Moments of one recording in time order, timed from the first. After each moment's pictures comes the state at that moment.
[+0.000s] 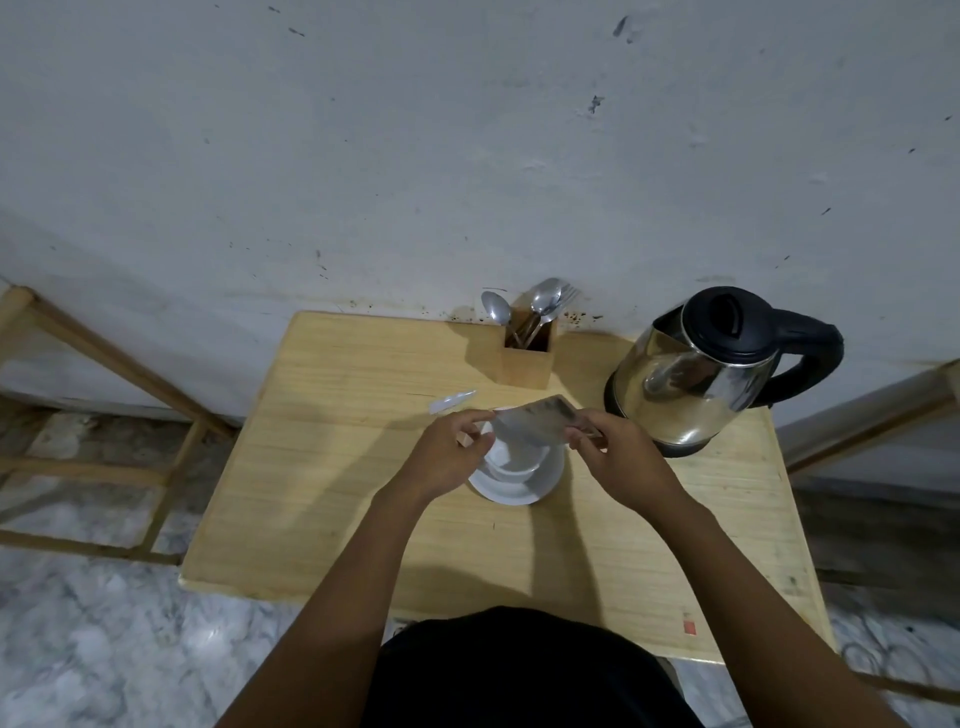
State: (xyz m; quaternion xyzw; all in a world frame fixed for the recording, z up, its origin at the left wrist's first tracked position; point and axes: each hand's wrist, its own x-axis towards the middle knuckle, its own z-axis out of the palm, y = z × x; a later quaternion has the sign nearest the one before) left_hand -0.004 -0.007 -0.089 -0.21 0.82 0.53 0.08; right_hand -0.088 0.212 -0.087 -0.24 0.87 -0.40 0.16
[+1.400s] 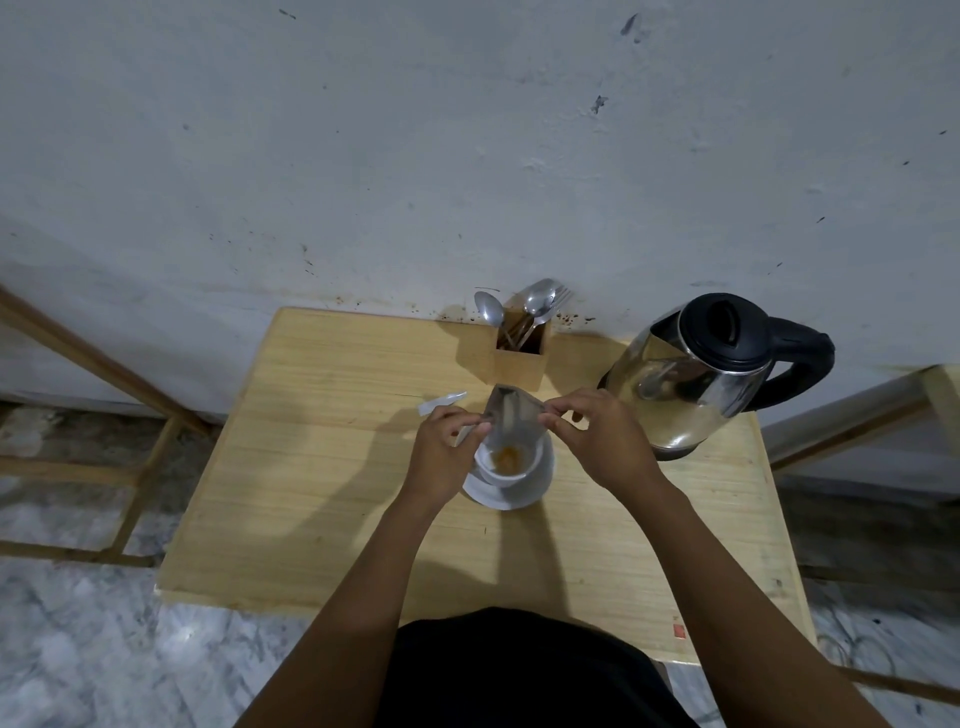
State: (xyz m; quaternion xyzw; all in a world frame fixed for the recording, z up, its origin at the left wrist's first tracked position) left_hand -0.014 -0.001 -0.121 -0.23 0.80 0.55 -0.07; right_hand -0.100 0.186 -0.075 -0.24 0.90 -0.36 0.08
